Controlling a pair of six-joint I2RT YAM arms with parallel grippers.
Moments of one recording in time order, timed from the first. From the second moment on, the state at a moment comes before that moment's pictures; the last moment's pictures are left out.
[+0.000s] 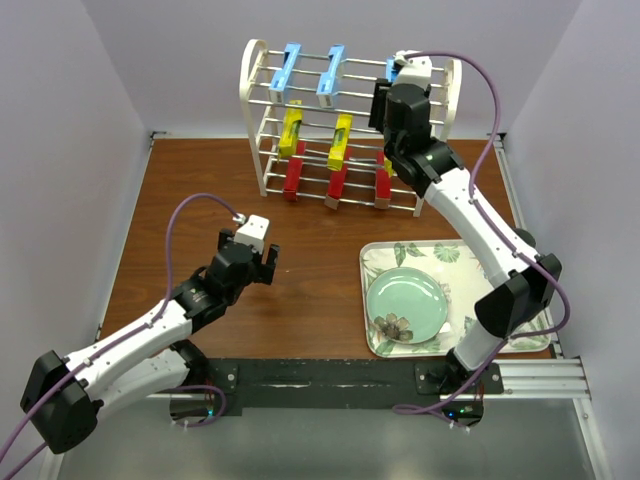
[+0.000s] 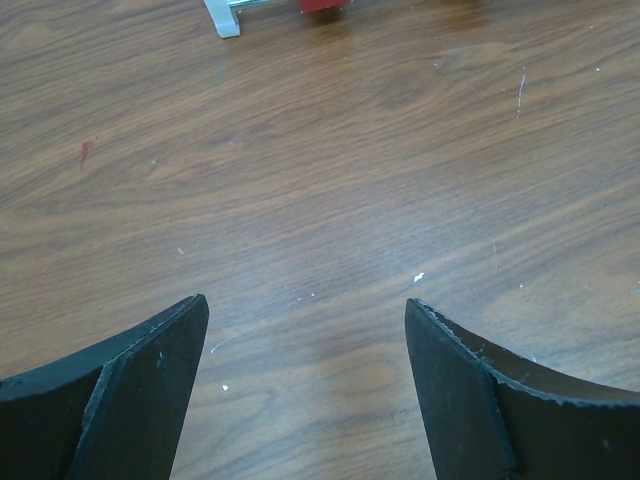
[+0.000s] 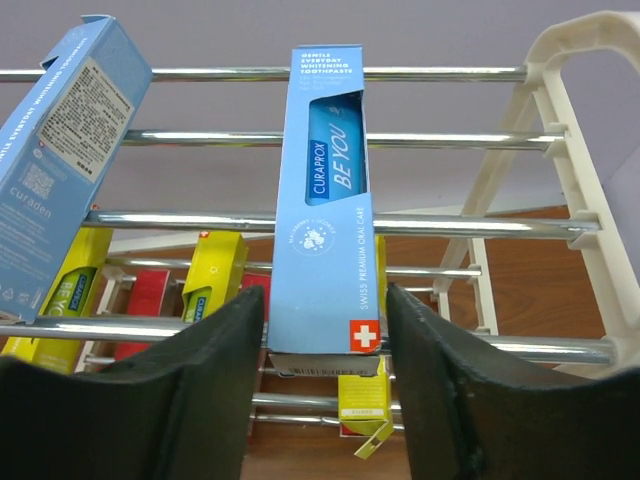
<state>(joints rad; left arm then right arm) -0.71 0.89 0.53 -0.15 -0.45 -0.13 0.53 1.66 1.79 -0.28 0.64 0.15</state>
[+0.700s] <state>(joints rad) -0.59 0.69 0.62 -0.25 -0.61 -0.13 0.53 1.15 1.47 -0.25 0.56 0.16</state>
